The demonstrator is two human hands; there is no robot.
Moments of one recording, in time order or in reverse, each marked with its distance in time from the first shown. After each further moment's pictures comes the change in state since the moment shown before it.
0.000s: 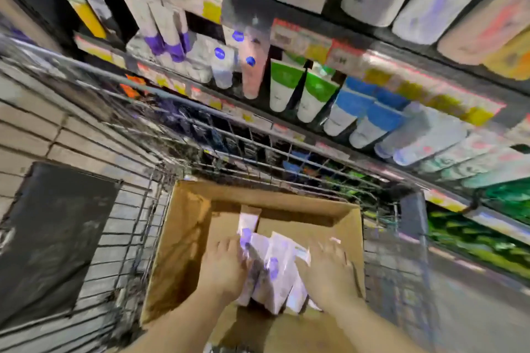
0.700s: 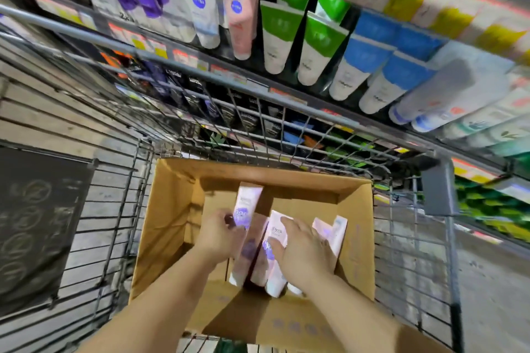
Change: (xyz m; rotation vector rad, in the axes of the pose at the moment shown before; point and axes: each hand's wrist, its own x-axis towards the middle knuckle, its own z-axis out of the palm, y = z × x) left_hand 0.030 0.009 -0.008 -0.804 -0.003 -0.328; right_hand 0.042 -0.018 0.053 0.151 -0.032 -0.118
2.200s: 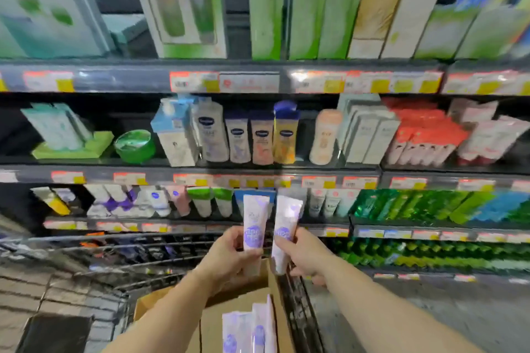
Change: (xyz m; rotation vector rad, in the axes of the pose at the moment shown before) left_hand -0.212 0.227 -0.033 -0.090 -0.396 0.510; right_hand -0.212 0.044 -0.236 0.984 0.271 -0.025
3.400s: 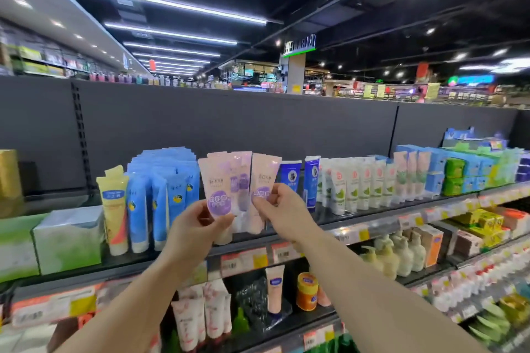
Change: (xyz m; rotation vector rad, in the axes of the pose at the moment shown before) left_hand 0.078 0.466 0.559 0.120 -0.014 0.796; right_hand -0.121 -0.054 -0.705 0.004 0.724 -0.662
